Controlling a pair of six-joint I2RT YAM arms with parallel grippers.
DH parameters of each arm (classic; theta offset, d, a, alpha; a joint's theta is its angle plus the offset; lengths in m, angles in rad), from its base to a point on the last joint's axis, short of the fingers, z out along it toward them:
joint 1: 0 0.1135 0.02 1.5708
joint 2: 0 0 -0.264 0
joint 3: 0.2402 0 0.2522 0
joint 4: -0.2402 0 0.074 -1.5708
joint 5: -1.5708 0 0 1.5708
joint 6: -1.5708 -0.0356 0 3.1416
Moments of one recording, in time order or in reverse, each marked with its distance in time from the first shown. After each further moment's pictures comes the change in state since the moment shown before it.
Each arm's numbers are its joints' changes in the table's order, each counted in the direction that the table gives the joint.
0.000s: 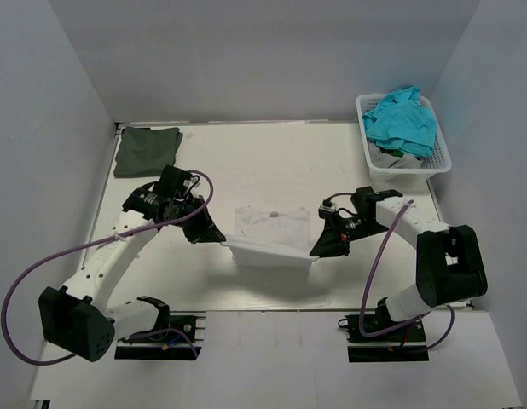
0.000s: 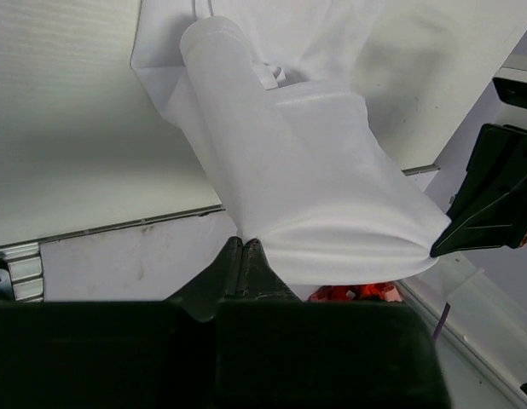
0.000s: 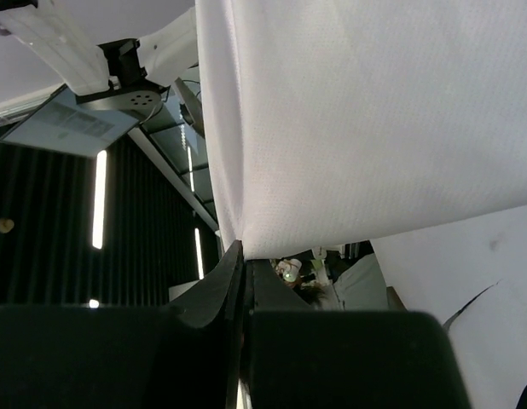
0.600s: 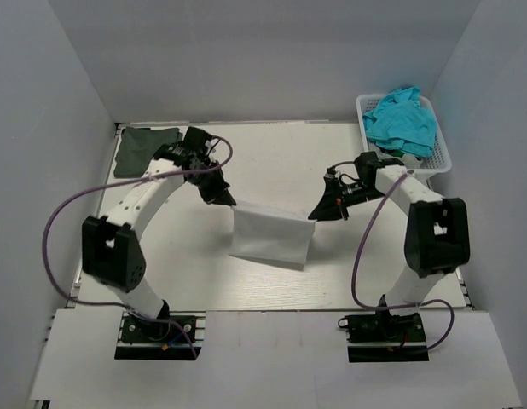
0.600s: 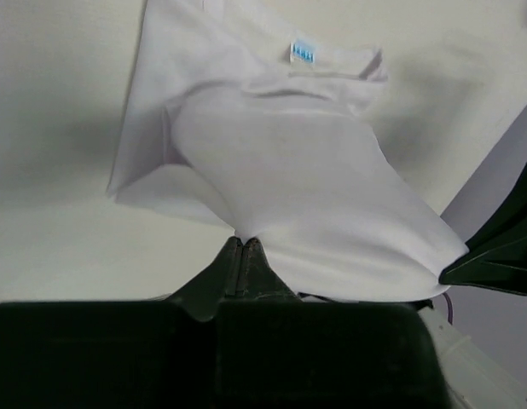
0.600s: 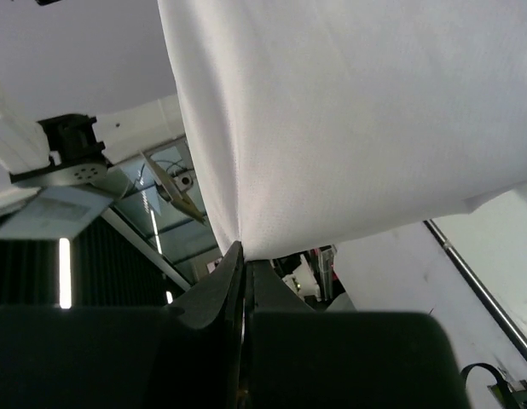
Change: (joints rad) left arm 0.021 -0.509 0.415 0.039 0.067 -0.085; right arm -0.084 -0.273 0.387 0.064 -0.202 -0.165
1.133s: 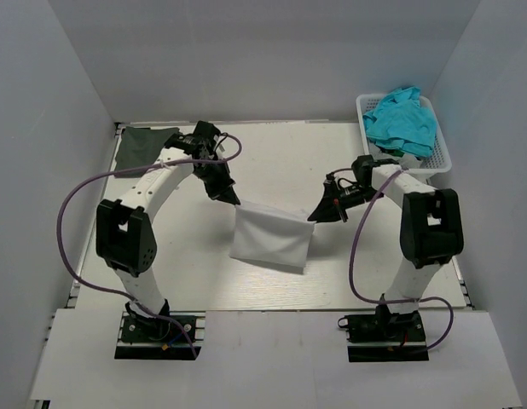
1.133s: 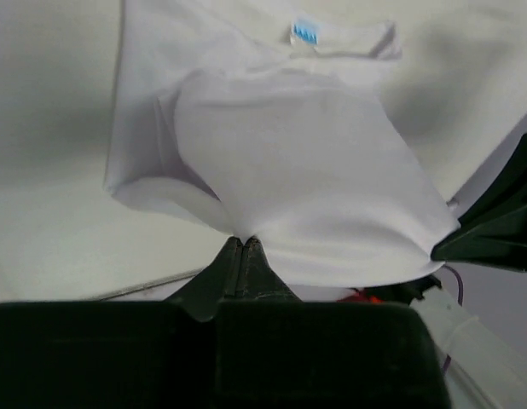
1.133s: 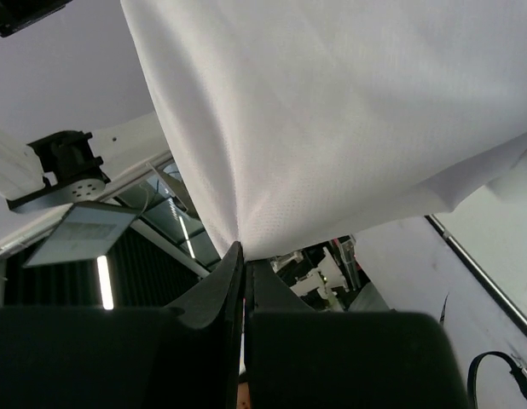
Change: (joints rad) left arm -0.014 -0.076 0.110 -0.127 -0.064 -0.060; right arm -0.001 -0.013 -0.026 -0.032 -0.021 -0.034
